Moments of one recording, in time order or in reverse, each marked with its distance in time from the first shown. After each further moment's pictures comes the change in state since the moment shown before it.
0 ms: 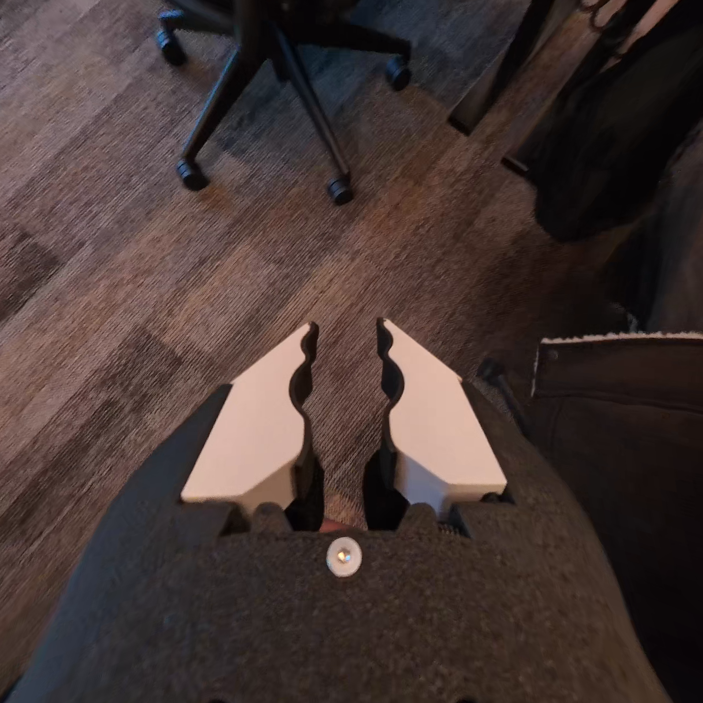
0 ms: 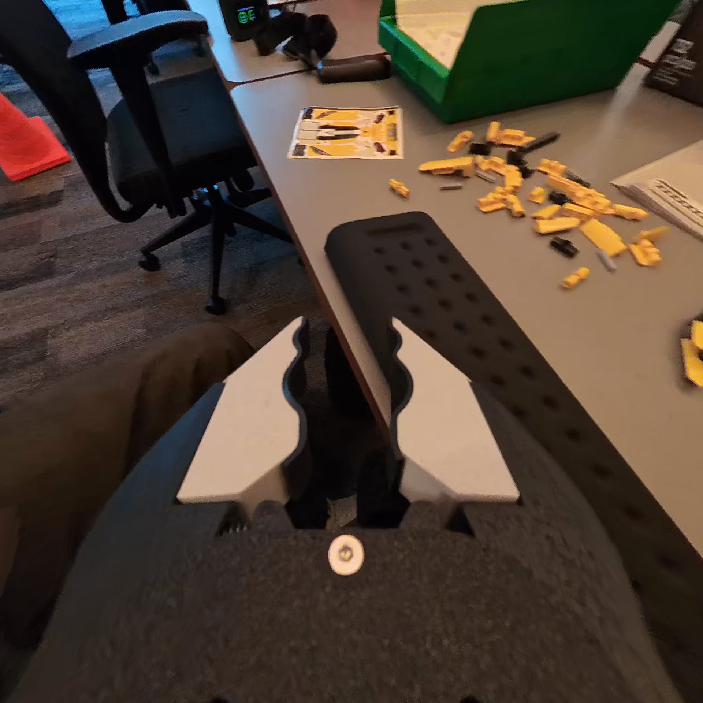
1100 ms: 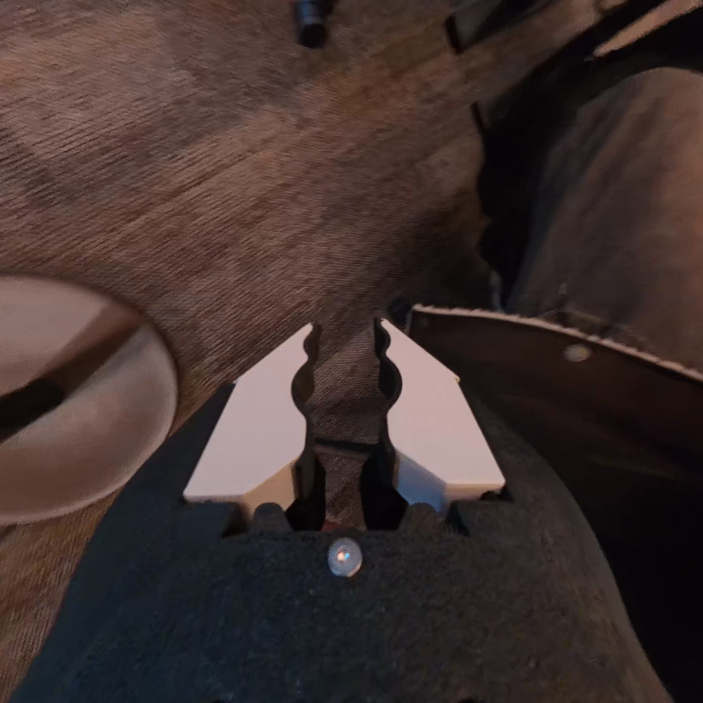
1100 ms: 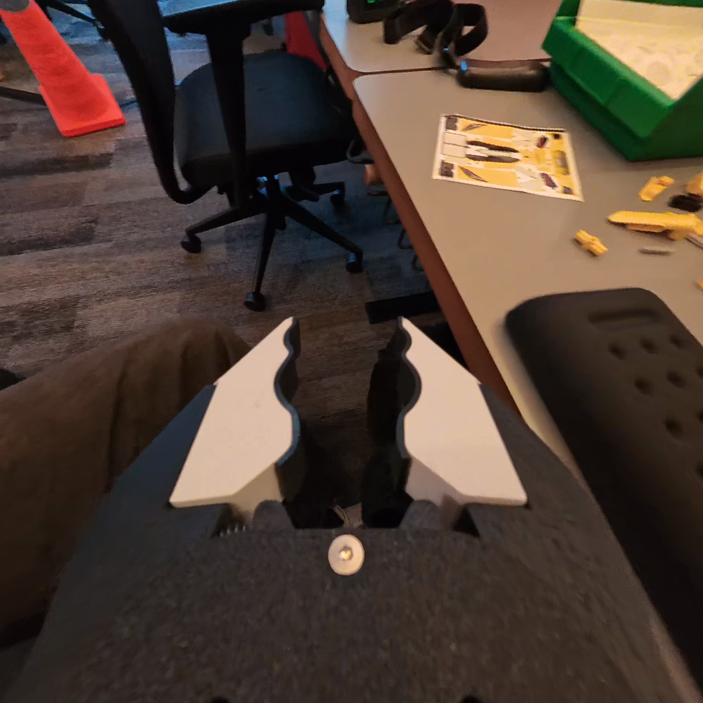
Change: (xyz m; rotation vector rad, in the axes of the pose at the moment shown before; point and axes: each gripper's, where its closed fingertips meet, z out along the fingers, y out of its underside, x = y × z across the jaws) left arm 0.000 0.114 -0.008 -0.199 0.222 -0.447; right arm -0.120 -0.008 0.089 -0.006 -0.105 -0.119
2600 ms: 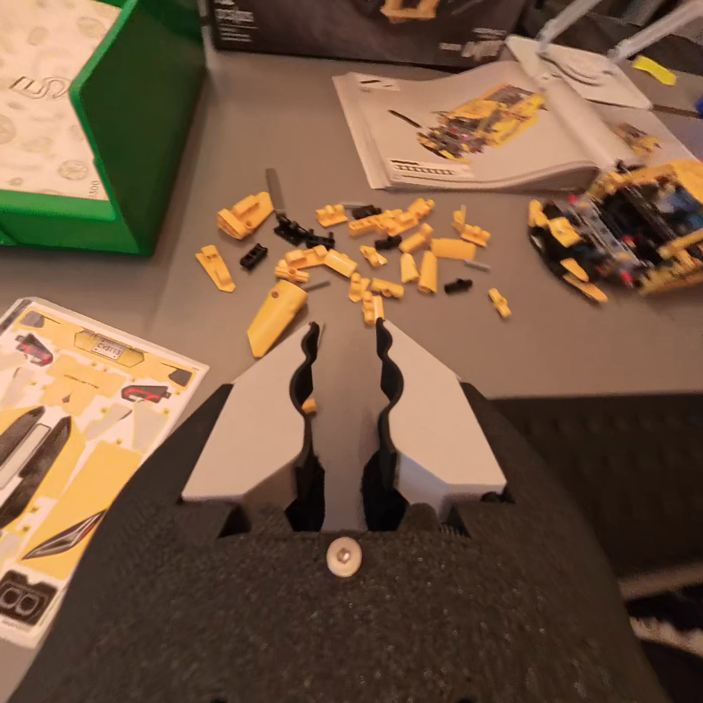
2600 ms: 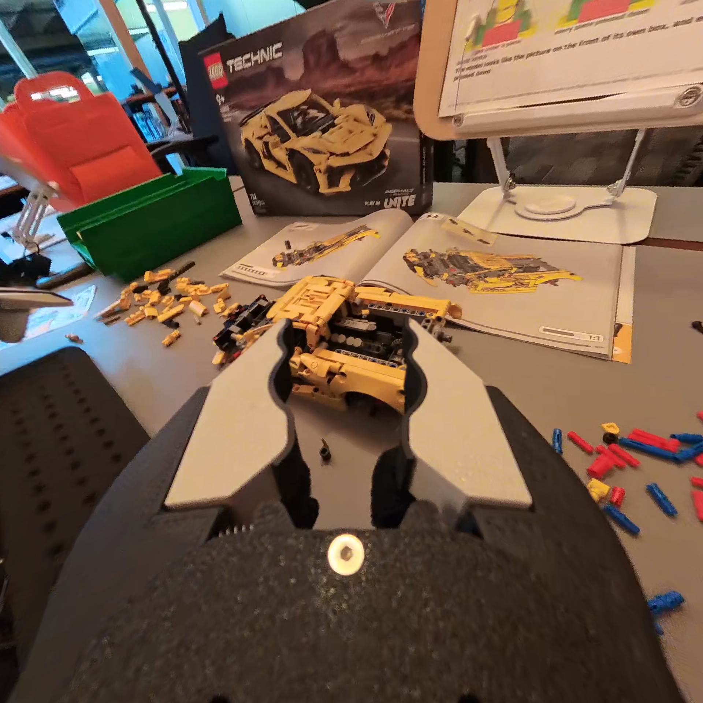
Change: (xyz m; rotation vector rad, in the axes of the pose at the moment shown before) left arm 0.824 -0.242 0.288 0.194 0.471 0.897; right arm 0.410 0.099 -0.319 0.346 0.557 0.433
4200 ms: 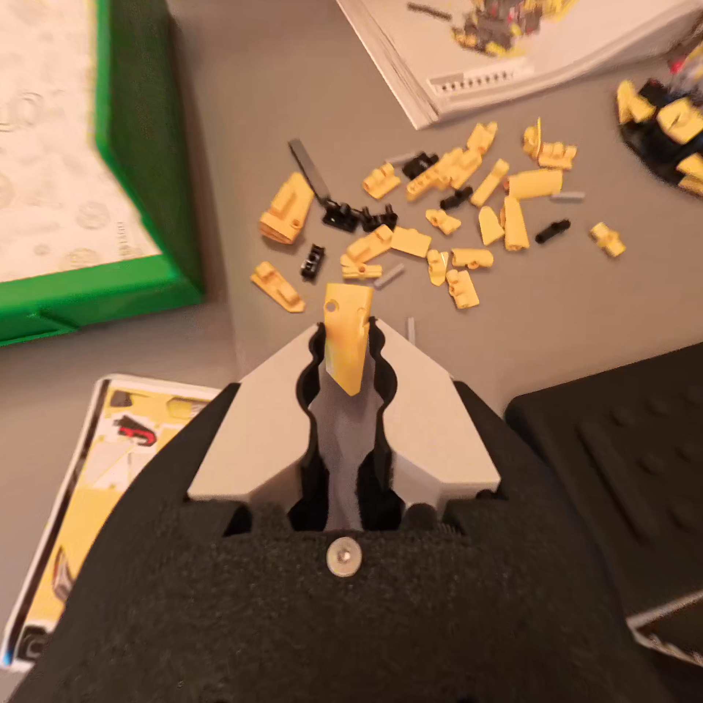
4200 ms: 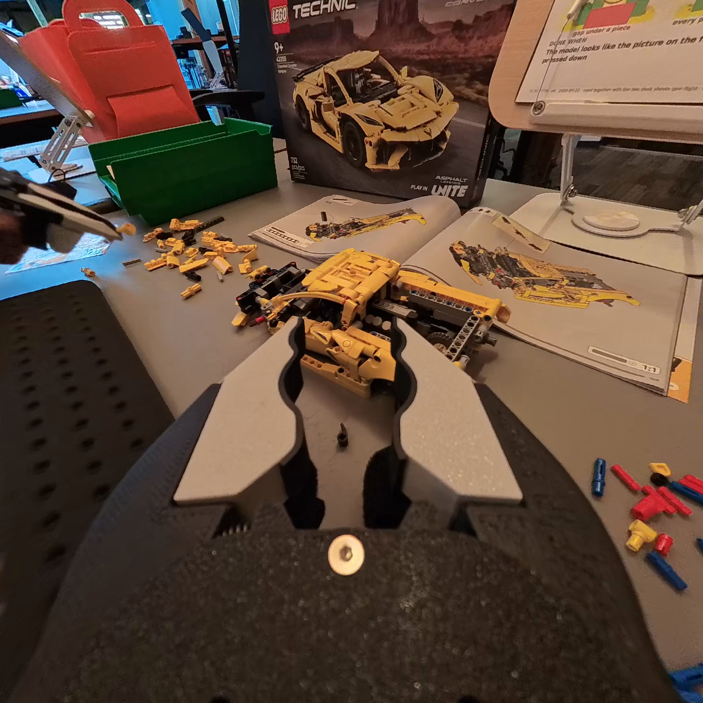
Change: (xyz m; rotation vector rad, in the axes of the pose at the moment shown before) left arm -0.052 0.003 0.031 -0.192 0.071 0.239; right arm -0.027 0.021 0.007 -0.041 -0.105 -0.144
